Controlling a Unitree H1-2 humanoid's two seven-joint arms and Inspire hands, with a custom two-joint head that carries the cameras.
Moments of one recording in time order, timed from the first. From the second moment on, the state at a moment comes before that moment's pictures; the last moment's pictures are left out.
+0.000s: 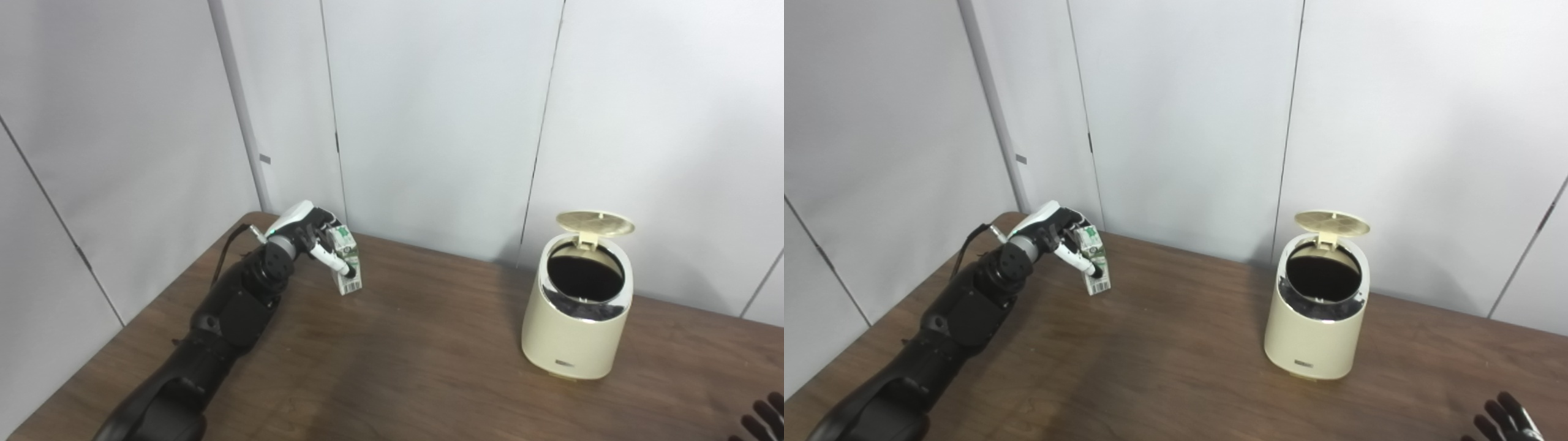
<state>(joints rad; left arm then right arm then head) -0.62 0.61 -0.07 0.47 0.39 0.30 -0.12 0.02 -0.13 -0.13 -0.22 0.19 0.18 0.07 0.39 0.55</state>
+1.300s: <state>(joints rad) -0.46 0.35 0.01 0.07 0.47 0.21 0.16 0.00 -0.10 -0.13 -0.16 0.19 0.11 0.06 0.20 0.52</state>
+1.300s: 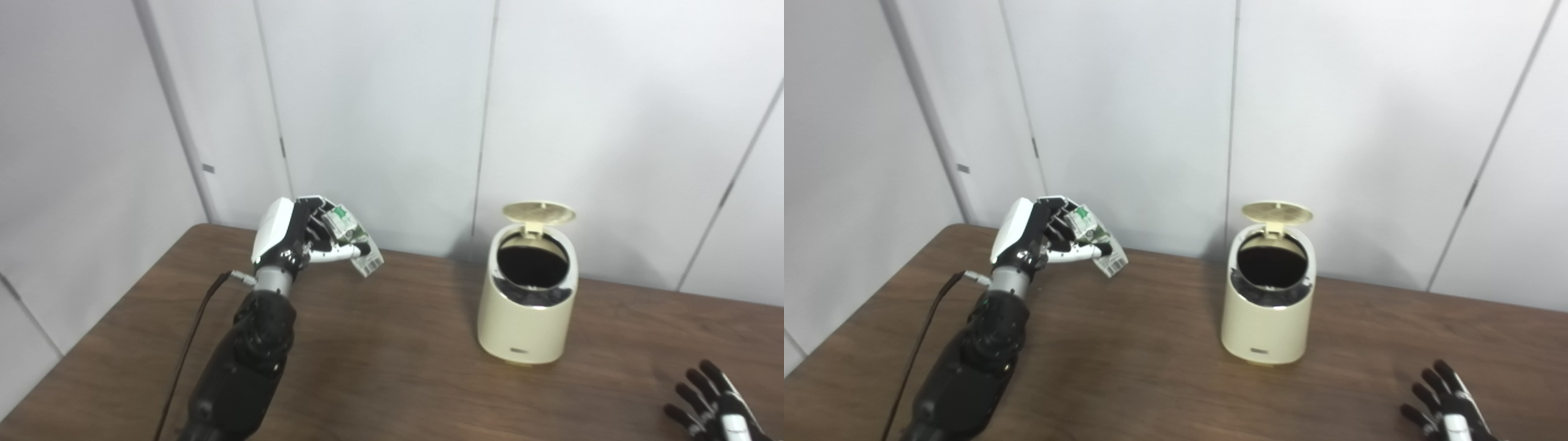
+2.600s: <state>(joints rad) -0.47 0.25 -0.15 -0.25 0.69 -0.06 0.06 0.00 -0.05 -0.08 -0.15 0.06 0.04 0.00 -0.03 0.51</state>
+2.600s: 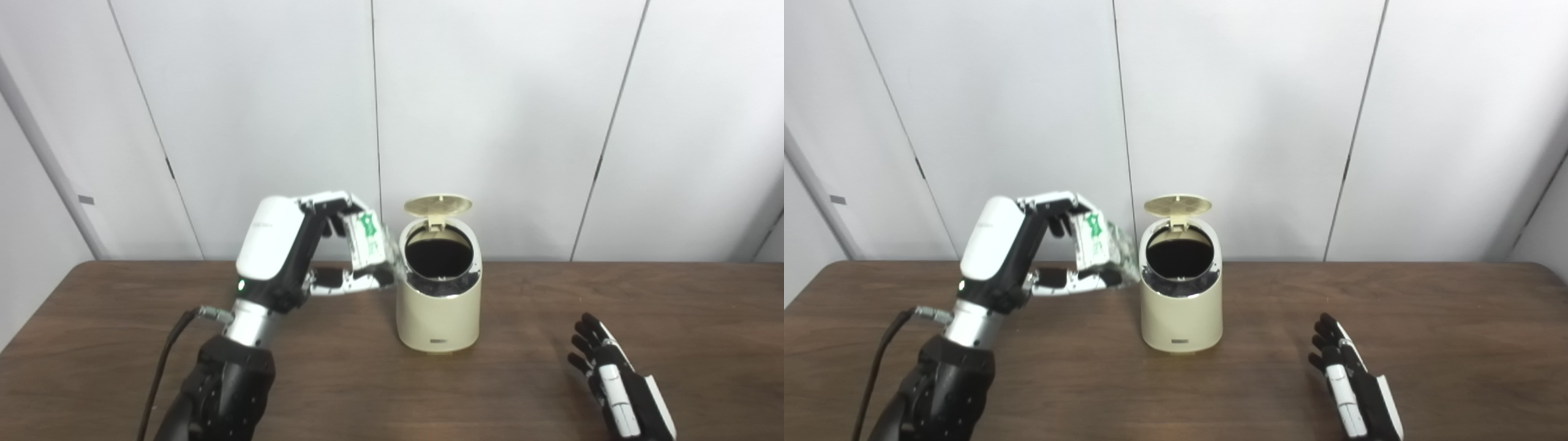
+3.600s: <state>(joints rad) -0.57 0.15 -0.18 0.09 0.74 -0.29 0.17 0.00 -0.05 -0.07 -0.14 0.06 0.04 -0.01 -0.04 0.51</state>
